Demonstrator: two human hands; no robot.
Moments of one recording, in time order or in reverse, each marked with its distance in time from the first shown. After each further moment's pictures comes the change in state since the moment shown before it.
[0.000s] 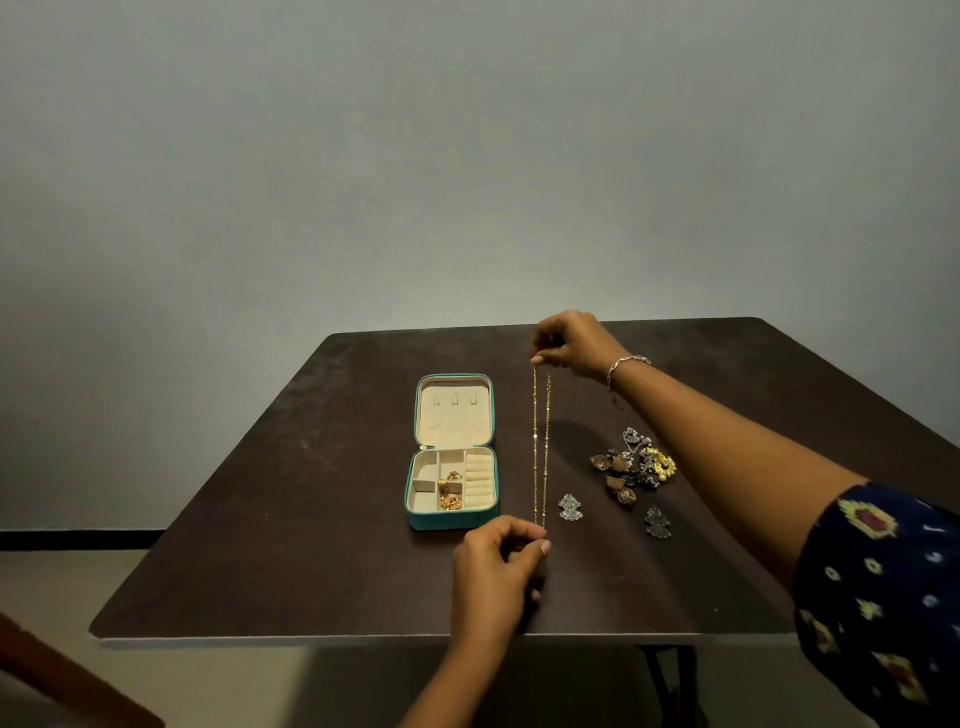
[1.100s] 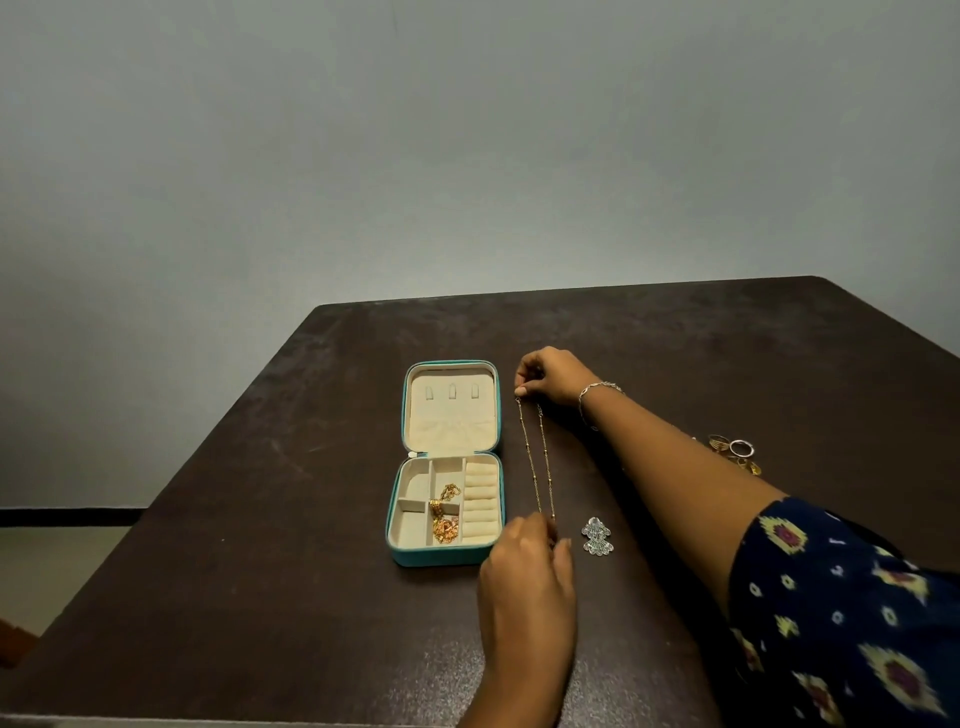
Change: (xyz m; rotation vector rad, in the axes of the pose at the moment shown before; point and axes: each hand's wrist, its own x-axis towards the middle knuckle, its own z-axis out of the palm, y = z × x) left_hand 0.057 -0.033 0.035 0.624 0.226 0.303; right_hand 0.060 0.076 0.106 0.065 -0.214 0.173
